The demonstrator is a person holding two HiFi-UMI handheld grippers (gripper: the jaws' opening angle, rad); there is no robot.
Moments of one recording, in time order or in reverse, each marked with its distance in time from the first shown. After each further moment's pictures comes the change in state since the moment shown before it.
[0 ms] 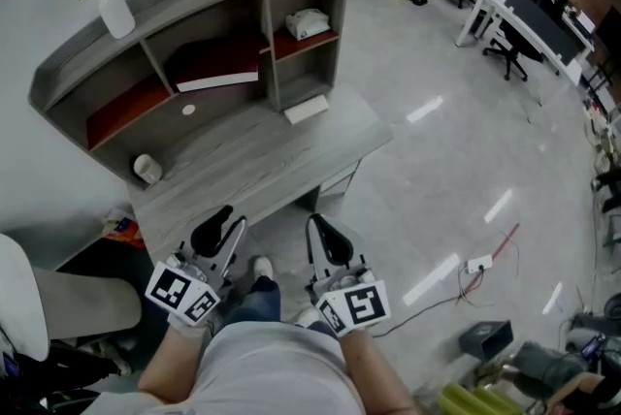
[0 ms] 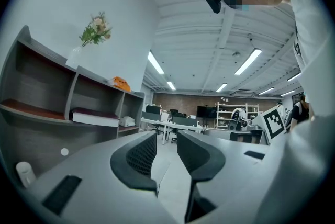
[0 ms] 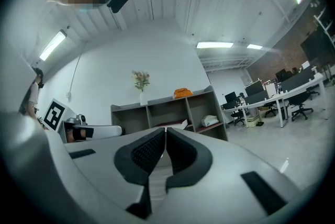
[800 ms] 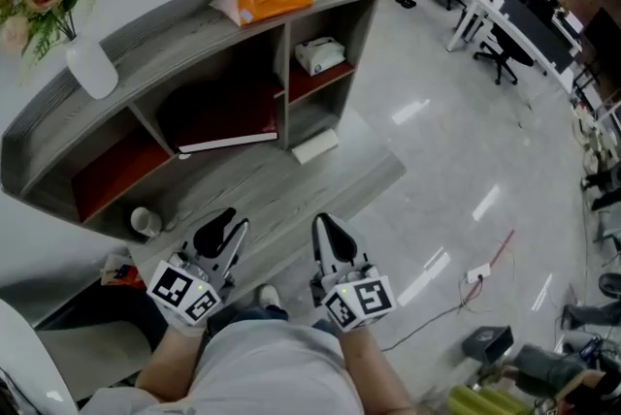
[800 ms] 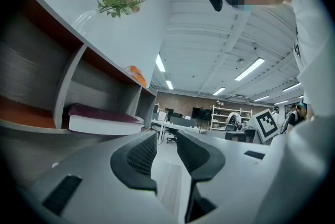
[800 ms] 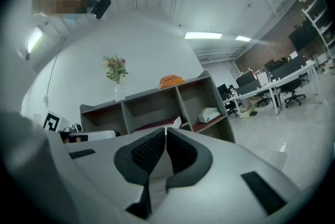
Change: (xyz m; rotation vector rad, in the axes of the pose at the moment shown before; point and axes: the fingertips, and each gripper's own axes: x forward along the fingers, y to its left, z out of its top) left arm 0.085 0.172 0.010 -0.054 0.010 -0.083; right arm 0.180 -0.045 -0.024 0.133 0.013 -0.096
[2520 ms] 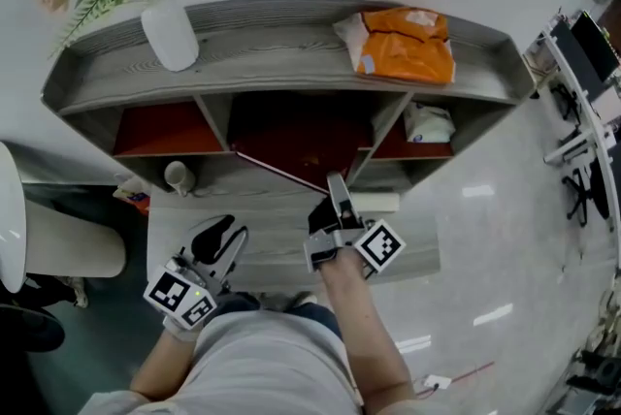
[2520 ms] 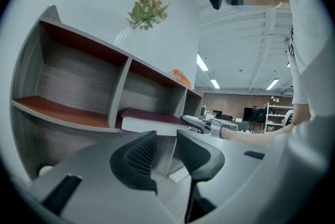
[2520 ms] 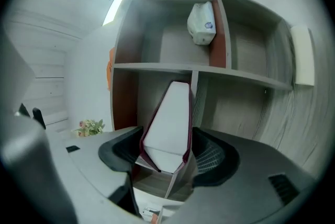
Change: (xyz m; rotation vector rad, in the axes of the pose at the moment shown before) left arm -0.006 0.070 0.000 -0.054 -0.042 0.571; right arm 0.246 -0.025 -0.031 1.106 0.260 0.441
